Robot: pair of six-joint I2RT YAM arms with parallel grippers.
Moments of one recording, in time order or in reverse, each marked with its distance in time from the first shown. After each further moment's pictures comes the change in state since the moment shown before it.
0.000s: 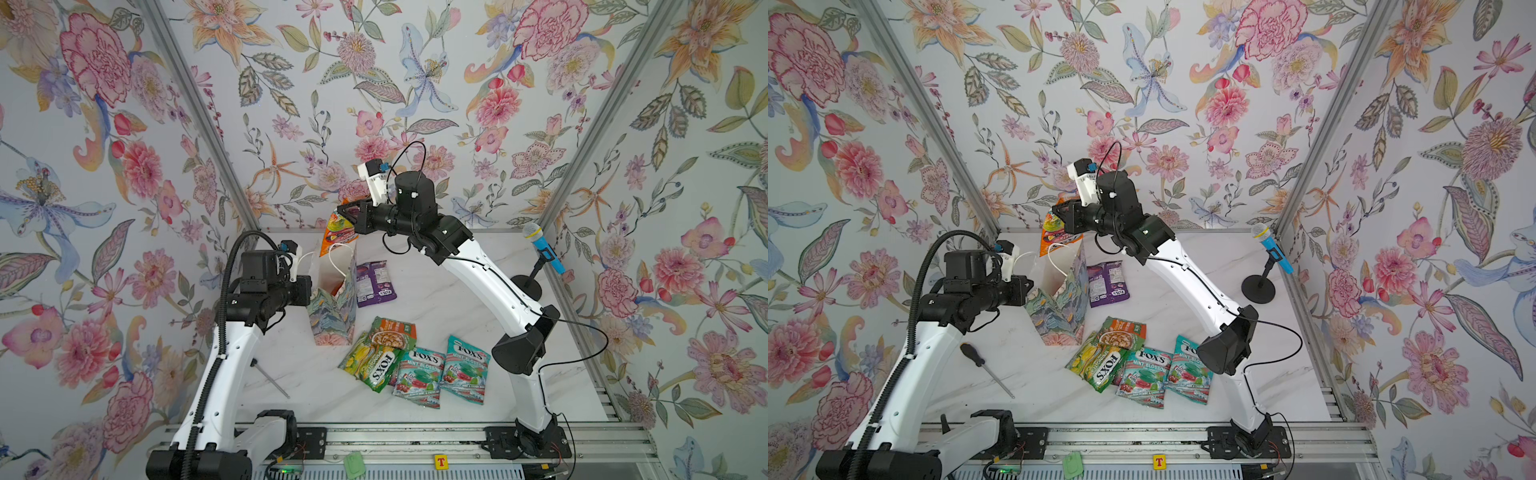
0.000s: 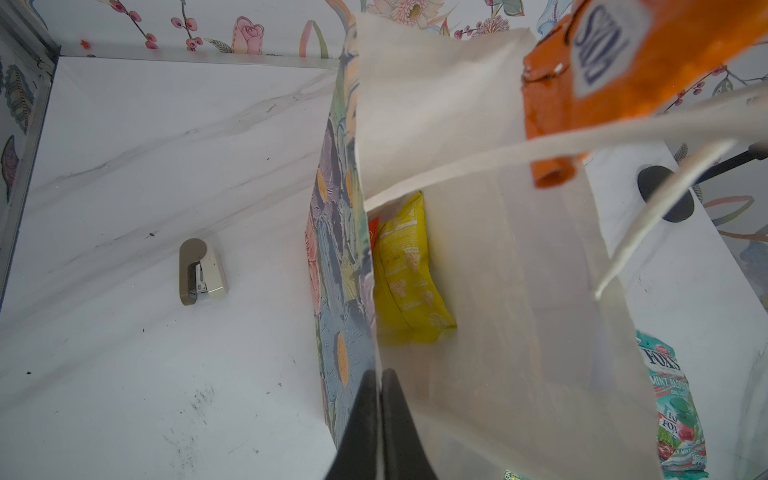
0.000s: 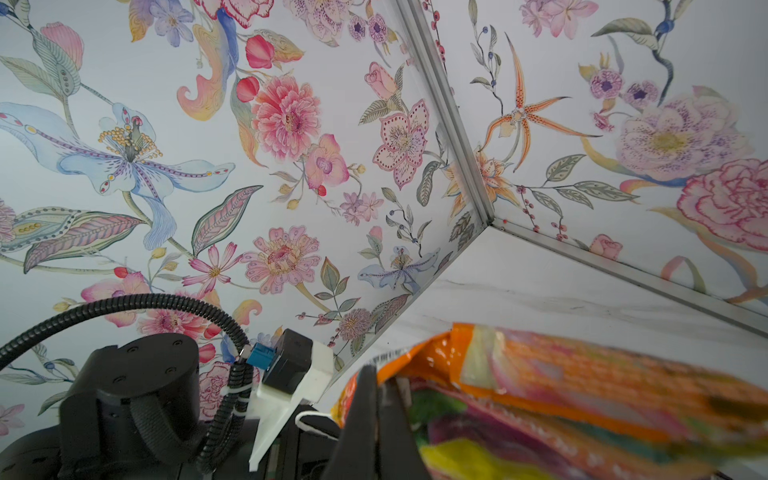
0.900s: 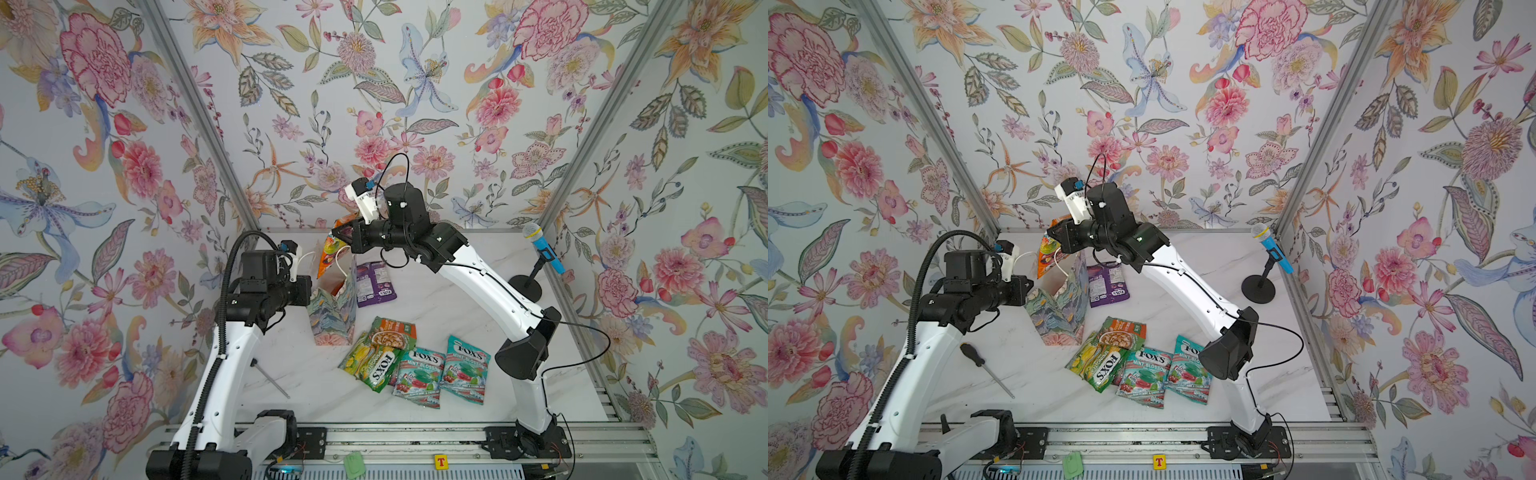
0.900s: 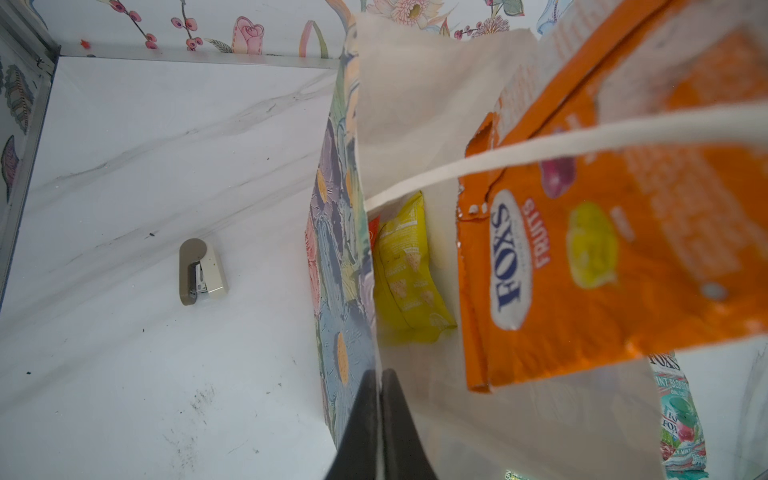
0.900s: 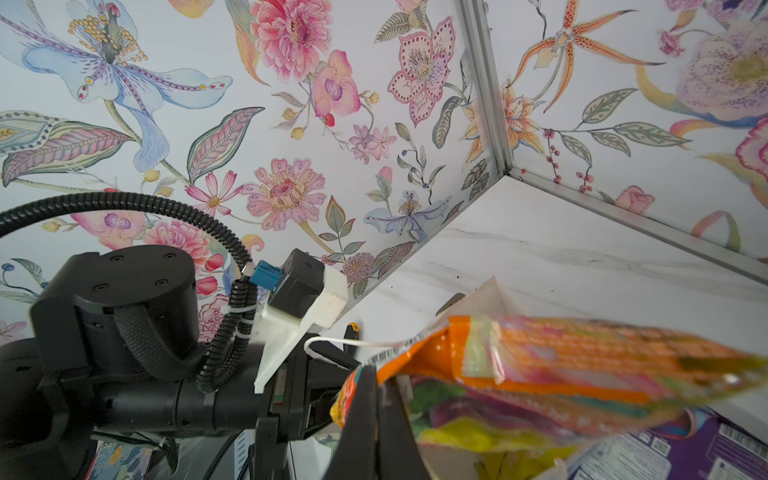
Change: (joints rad) left arm 0.000 0.000 0.000 0.000 0.000 0.000; right arm 0.039 -0.037 -0.095 -0.088 -0.037 -0.085
